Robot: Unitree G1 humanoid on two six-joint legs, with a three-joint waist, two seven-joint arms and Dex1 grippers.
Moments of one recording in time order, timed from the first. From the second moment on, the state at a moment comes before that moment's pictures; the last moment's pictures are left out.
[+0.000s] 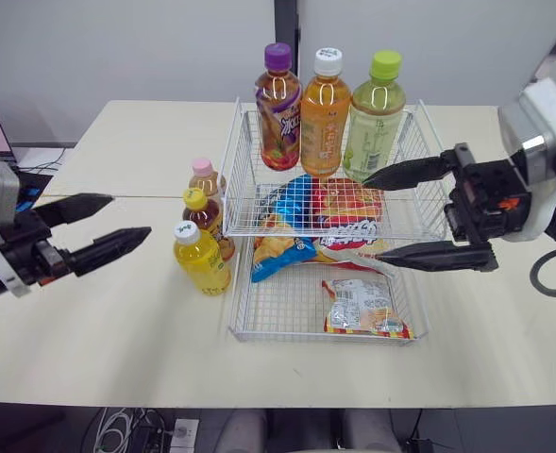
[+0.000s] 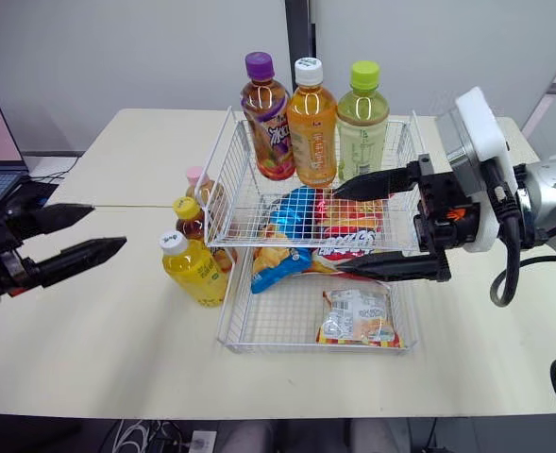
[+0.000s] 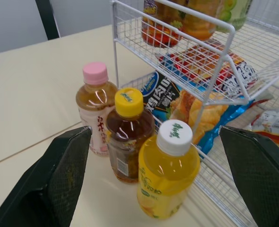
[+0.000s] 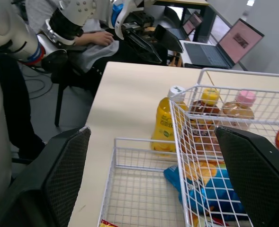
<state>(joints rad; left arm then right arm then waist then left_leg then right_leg) -0.08 0.89 0.87 -0.57 -0.77 1.09 -0.97 -0.82 -0.97 -0.05 -0.41 1.03 0.82 1.16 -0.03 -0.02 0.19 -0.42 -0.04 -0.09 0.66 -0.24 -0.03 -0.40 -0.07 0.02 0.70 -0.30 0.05</state>
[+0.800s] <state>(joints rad) -0.10 0.71 0.51 -0.62 -0.76 0.91 -0.58 -0.85 -0.94 -0.04 -0.39 1.00 0.84 1.19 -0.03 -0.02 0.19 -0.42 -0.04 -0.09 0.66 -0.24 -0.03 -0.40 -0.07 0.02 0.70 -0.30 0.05</state>
